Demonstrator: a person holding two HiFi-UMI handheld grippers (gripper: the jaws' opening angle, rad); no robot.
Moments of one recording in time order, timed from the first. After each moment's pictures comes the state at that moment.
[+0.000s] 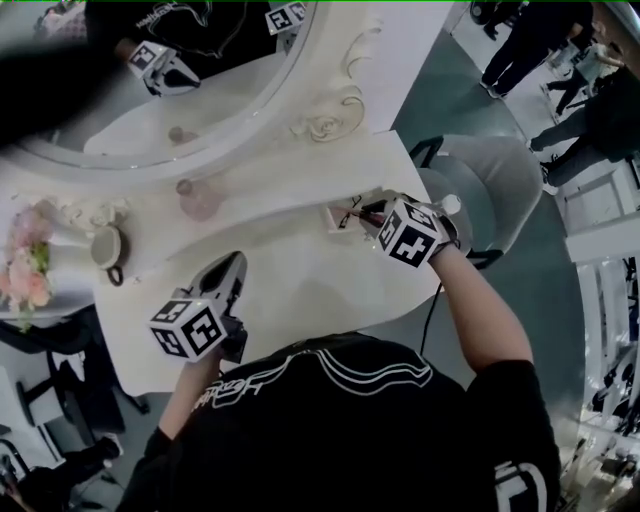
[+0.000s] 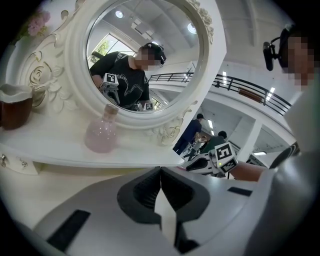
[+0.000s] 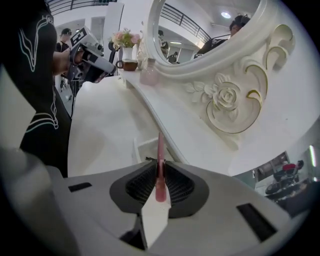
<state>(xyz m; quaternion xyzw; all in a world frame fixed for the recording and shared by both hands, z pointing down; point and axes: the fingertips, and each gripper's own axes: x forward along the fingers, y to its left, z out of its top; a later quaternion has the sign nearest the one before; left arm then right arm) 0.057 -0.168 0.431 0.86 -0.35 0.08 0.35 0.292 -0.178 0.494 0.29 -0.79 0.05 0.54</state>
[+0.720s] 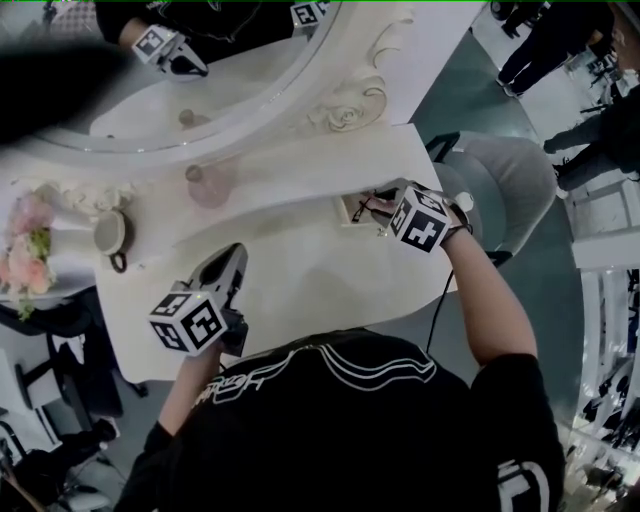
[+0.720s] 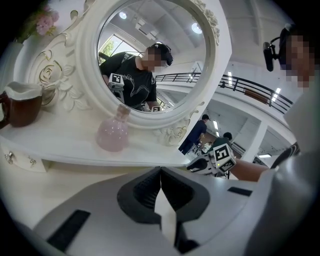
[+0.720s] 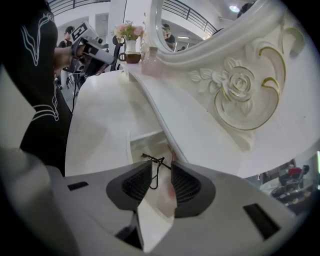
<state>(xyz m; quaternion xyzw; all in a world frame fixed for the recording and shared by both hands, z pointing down) 0.039 -0.176 0.441 0.85 -0.37 0.08 0.36 0.295 -0.192 0.517 0.24 -0.78 0.06 0.57</state>
